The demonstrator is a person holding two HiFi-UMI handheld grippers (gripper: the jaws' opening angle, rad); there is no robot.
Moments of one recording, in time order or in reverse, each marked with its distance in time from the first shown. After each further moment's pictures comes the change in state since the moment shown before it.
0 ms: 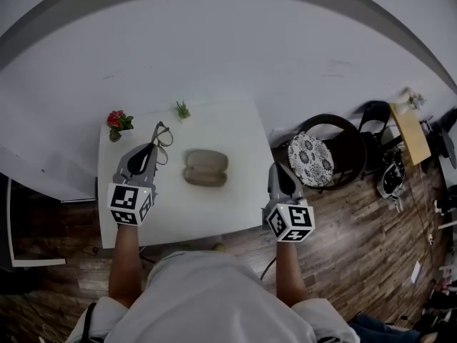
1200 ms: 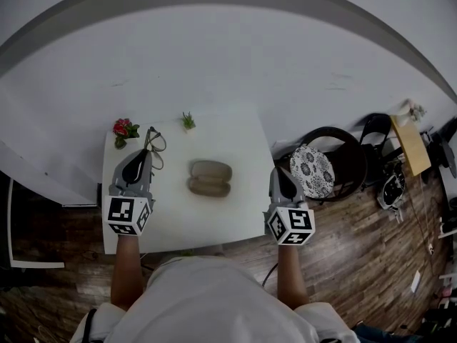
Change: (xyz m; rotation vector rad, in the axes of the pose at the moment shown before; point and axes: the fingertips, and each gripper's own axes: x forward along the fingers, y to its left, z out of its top) left arm -0.027 0.029 0.028 -0.015 -0.110 0.104; right arm 0.015 0.012 0.017 -0.061 0.002 0.010
